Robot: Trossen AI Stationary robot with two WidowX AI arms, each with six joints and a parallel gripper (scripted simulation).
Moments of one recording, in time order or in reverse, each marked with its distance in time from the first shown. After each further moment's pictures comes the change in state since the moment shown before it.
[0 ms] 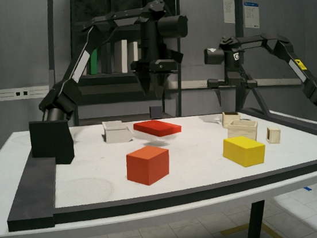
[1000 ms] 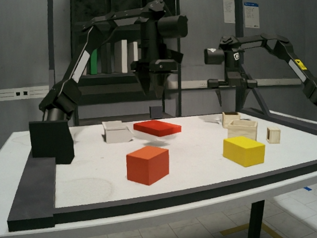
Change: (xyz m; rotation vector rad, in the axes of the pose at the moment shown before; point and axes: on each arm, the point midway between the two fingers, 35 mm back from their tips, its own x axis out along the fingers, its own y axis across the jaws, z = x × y) left arm 0.000 0.001 -0.001 0.003 0.008 0.006; right arm 0.000 0.000 0.000 0.000 0.000 0.000
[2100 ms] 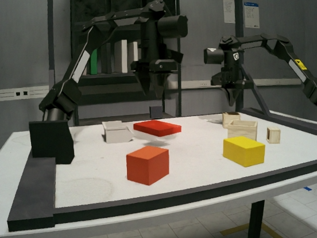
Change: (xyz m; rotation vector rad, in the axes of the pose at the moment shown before) left arm 0.000 -0.003 0.000 0.948 -0.010 -0.011; right arm 0.000 0.000 0.000 0.000 0.000 0.000
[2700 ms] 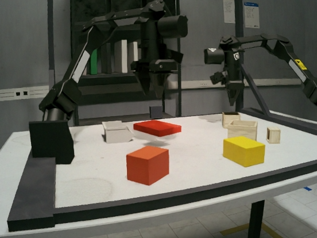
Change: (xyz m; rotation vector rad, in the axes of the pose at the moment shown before) left arm 0.000 0.001 -0.002 0.580 0.009 -0.001; right arm 0.000 0.000 0.000 0.000 0.000 0.000
